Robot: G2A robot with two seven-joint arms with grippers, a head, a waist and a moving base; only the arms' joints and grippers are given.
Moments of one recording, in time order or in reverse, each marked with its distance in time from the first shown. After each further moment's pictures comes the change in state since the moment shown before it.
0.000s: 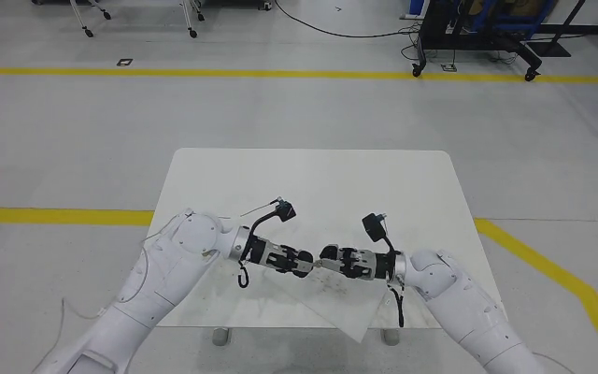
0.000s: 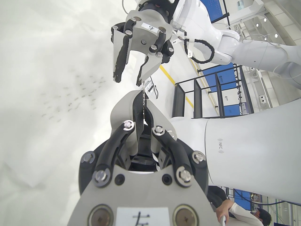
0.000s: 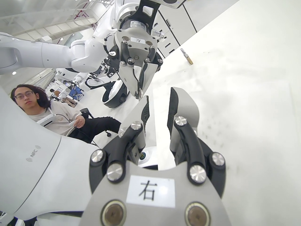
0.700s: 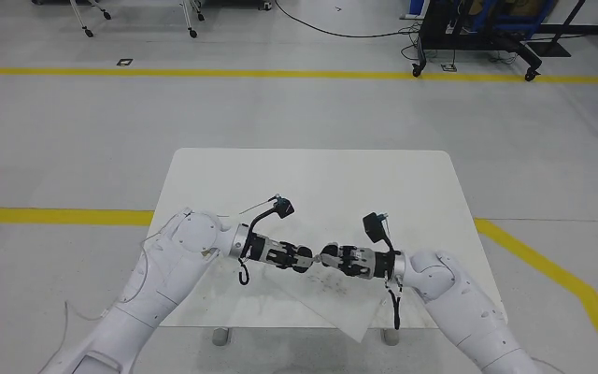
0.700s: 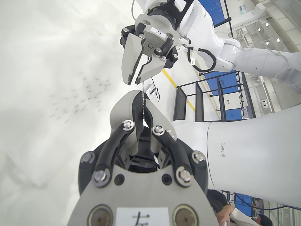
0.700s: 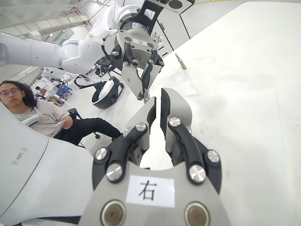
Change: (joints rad) left arm 0.018 -0.028 -0.052 0.016 0.030 0.005 -0.005; right arm -0.033 -0.025 0.052 -0.033 -0.123 0.000 -0.068
